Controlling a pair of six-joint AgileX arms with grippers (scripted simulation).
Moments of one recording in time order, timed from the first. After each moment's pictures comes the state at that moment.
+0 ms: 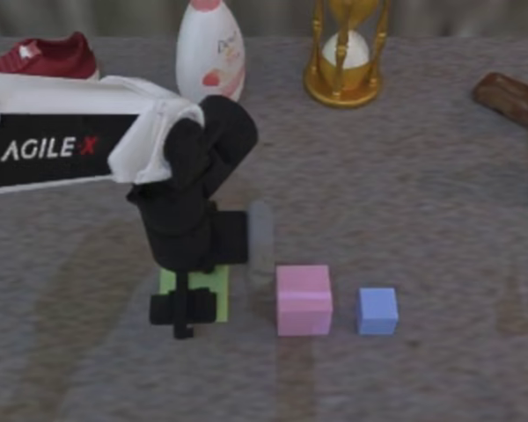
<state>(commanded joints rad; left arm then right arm) -0.60 1.94 1.24 -0.86 0.00 0.96 0.01 0.00 0.00 0.00 0.00 0.00</state>
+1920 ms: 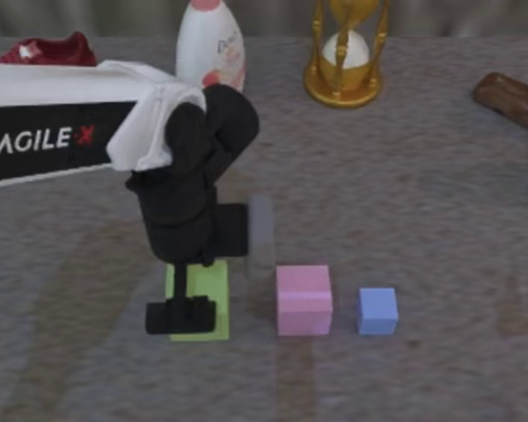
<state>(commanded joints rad) -0.60 1.92 1.29 -0.94 0.00 0.96 0.01 0.00 0.00 0.00 0.00 0.00</state>
